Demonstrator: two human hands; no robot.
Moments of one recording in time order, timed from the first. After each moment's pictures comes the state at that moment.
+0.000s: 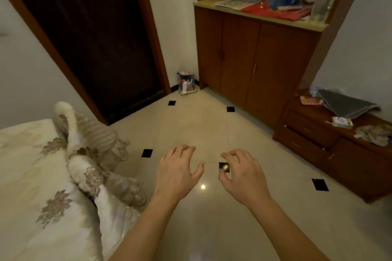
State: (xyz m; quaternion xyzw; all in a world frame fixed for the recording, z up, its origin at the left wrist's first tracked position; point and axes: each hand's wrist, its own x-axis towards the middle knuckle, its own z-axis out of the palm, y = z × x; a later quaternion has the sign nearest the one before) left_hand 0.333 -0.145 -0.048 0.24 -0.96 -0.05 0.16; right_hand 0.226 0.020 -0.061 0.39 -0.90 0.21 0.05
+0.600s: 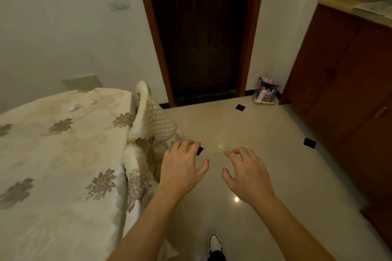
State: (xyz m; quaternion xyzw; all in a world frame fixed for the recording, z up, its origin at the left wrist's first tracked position) left_hand 0.312 -0.334 -0.055 0.45 -0.88 0.01 0.16; right_hand 0.141 -0.241 -0.075 0.61 -0.77 0.19 0.00
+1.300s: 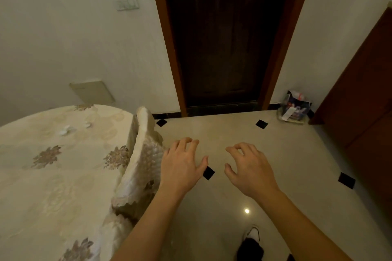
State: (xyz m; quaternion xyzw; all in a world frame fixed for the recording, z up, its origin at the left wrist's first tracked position) left_hand 0.215 -0.611 -0.058 0.54 -0.84 0.00 0.12; right_hand 0.027 -0.545 -0.074 0.67 -0.73 0.16 -0.03
